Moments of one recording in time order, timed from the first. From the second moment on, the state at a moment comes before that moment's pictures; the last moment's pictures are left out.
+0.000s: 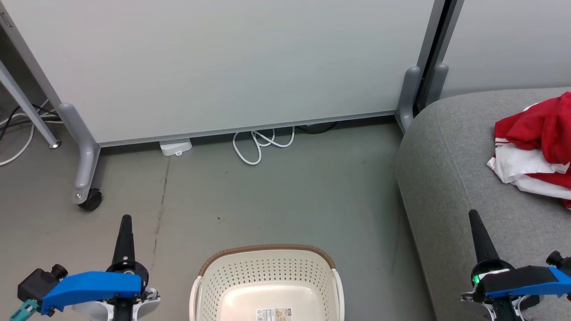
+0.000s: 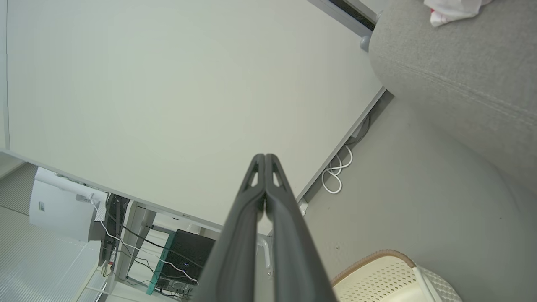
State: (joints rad) left arm -0.07 0.05 0.07 0.25 -1.15 -0.13 0.00; right arm -0.07 -0.05 -0.09 0.22 1.11 0.13 0.00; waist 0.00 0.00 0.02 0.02
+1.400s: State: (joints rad) left arm -0.10 0.05 0.10 0.25 -1.51 -0.13 0.09; right arm -0.10 -0.05 -0.11 0.24 1.50 0.13 0.09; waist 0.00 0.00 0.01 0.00
